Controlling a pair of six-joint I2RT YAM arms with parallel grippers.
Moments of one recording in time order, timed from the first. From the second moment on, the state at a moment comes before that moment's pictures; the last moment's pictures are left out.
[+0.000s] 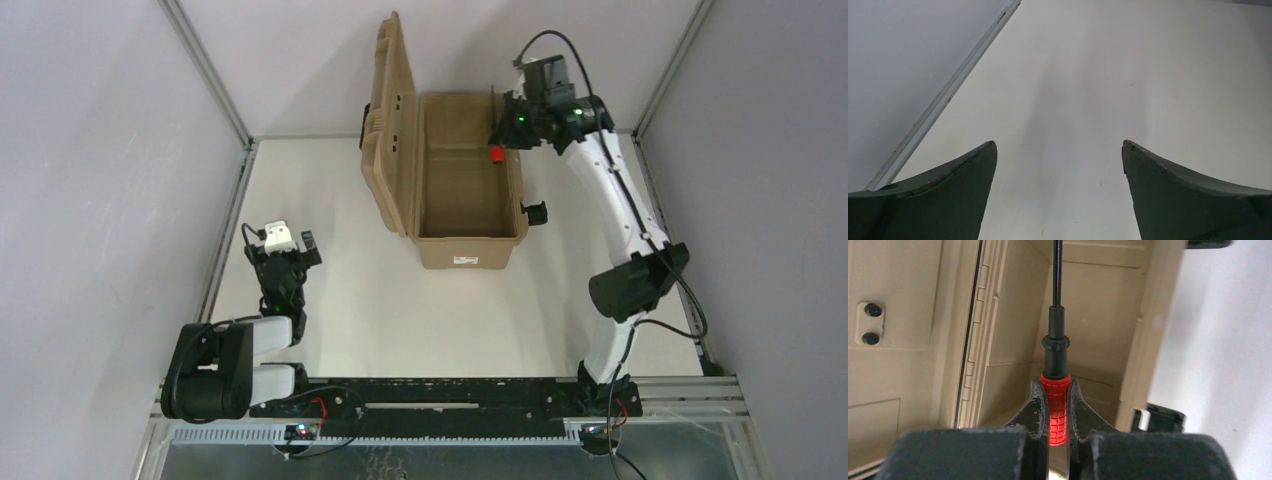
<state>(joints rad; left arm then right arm) -0.01 1.26 0.15 1.01 -0.30 0.01 0.32 1.82 2.17 -1.03 -0.07 0.32</state>
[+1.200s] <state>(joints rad) -0.01 1.26 0.15 1.01 -0.30 0.01 0.47 2.29 2.22 -0.91 0.14 0.39</state>
